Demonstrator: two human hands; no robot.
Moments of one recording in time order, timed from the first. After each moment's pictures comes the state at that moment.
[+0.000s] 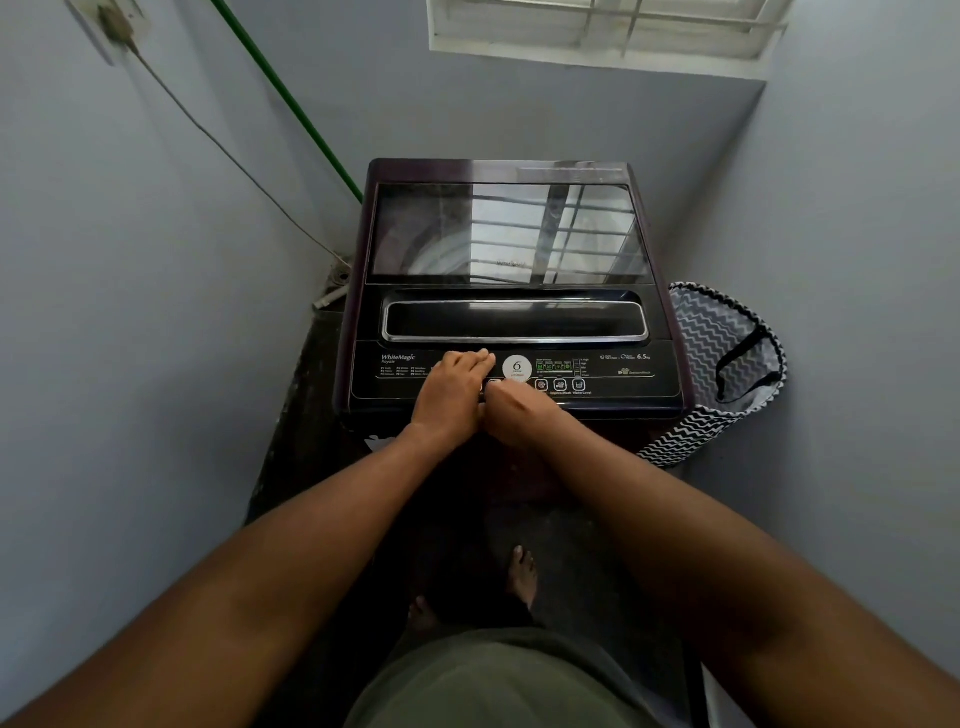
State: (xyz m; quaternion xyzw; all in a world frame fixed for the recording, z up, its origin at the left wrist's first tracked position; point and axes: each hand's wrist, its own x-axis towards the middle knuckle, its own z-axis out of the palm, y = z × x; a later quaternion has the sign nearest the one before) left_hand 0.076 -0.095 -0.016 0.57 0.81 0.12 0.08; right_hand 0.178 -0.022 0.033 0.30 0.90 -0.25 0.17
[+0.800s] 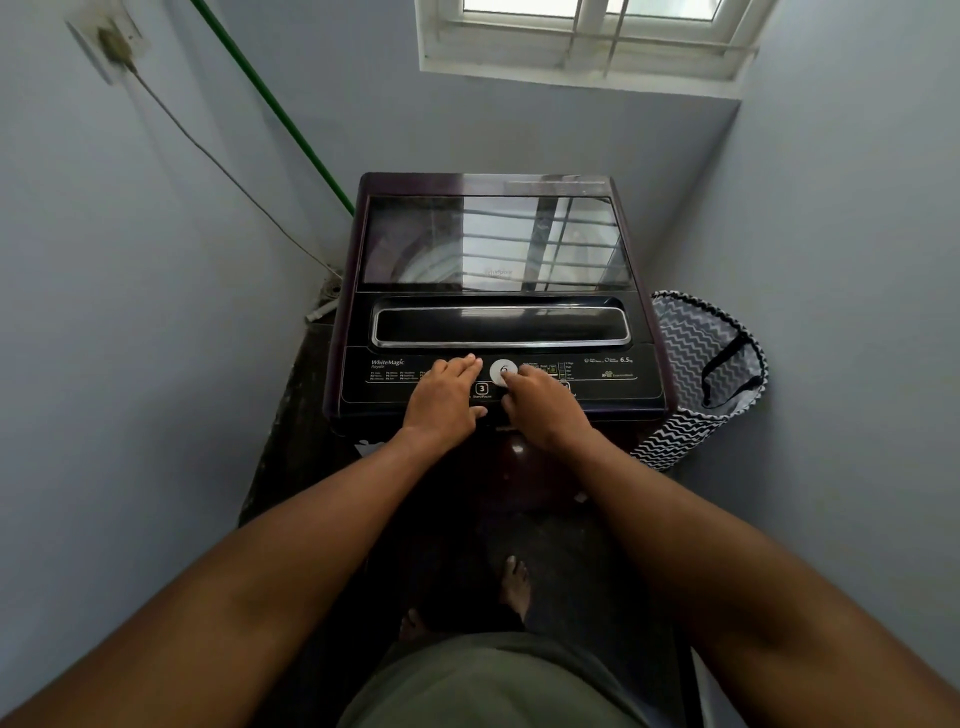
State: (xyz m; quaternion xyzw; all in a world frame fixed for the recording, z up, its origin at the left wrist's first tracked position) left_hand 0.087 -0.098 -0.008 0.54 0.83 0.12 0.08; right_hand 0.222 -0.006 0.035 0.32 0.93 -0.19 0.00
